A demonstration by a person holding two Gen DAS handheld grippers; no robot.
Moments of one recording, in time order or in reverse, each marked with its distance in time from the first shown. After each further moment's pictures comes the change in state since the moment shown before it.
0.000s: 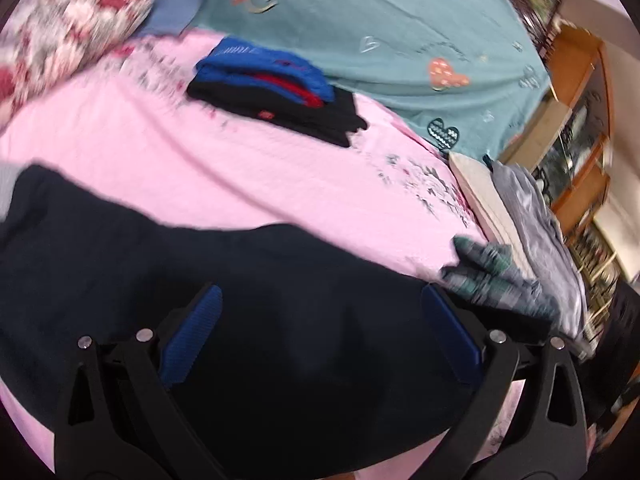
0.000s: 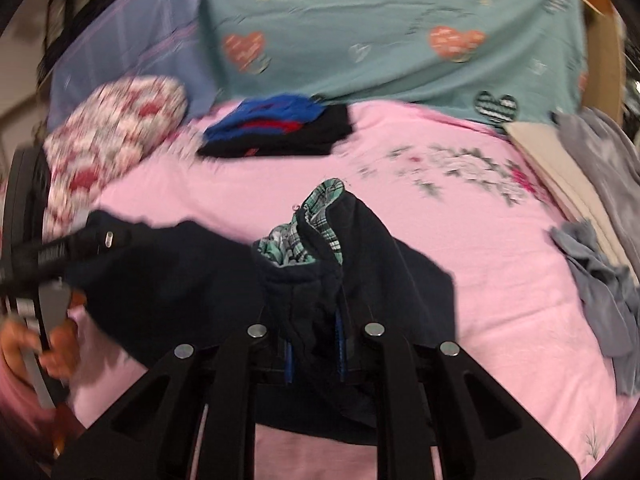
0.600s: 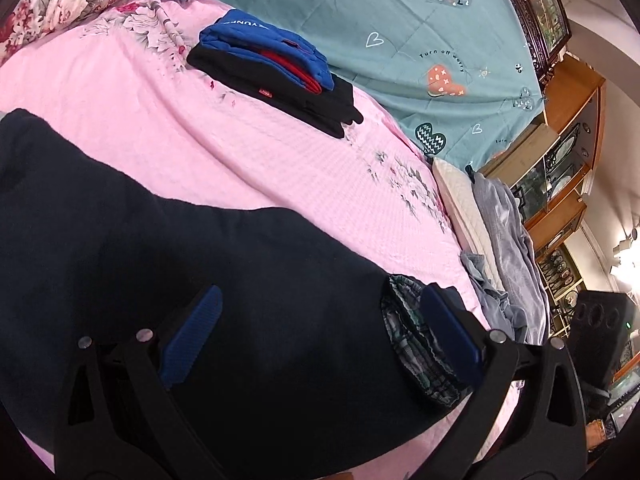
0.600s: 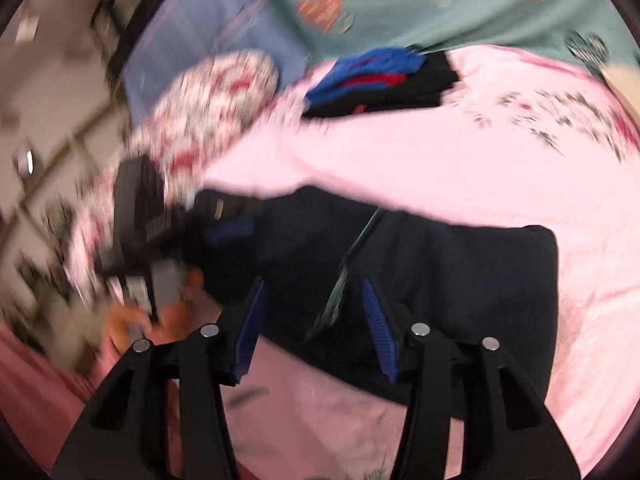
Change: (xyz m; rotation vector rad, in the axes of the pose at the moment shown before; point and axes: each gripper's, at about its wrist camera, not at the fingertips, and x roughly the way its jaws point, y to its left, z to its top) left arm 0.004 0.013 0.000 -0.068 0.031 -0.098; right arm 0.002 -0.024 0.010 0.234 0.075 0.425
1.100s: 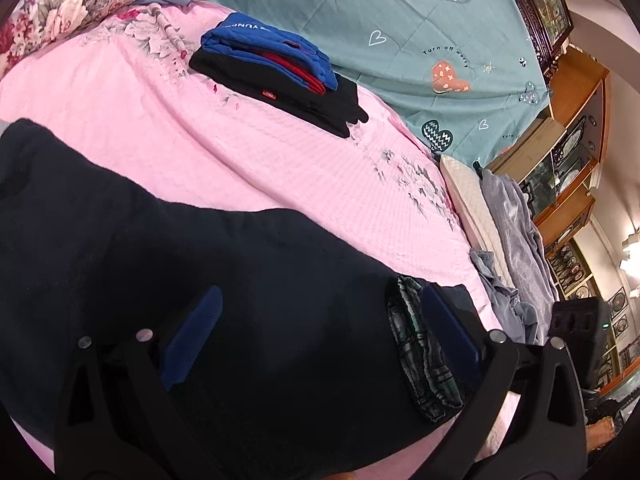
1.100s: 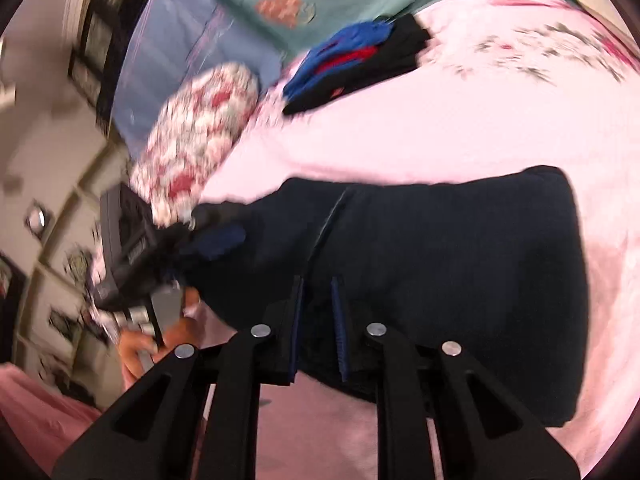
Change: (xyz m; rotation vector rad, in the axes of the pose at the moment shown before) left arm 0.000 -0.006 0.000 0.030 -0.008 0.046; right arm 0.033 -0.026 -0.020 0.156 0.101 0.035
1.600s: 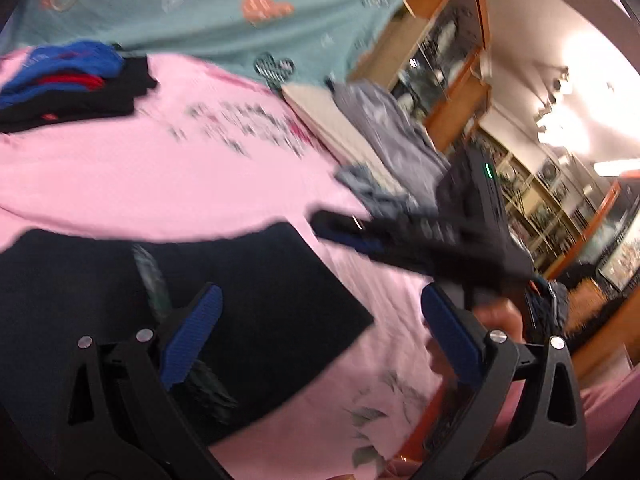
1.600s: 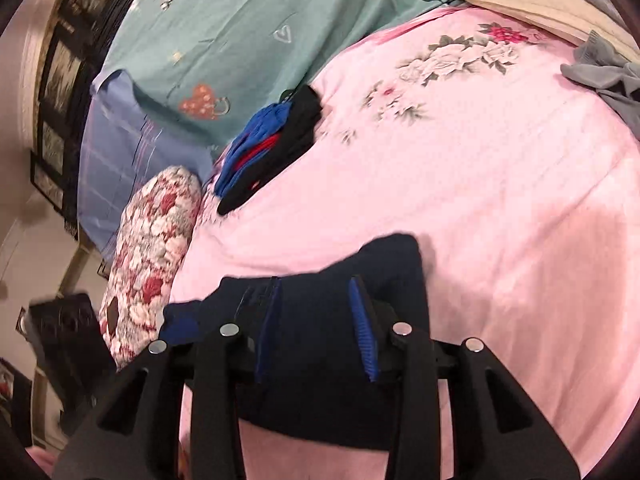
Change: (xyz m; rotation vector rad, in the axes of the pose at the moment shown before) left arm 0.034 -0.149 -0.047 0.394 0.215 -0.354; right arm -0.068 -0.062 0.029 0.237 -0.271 -0.035
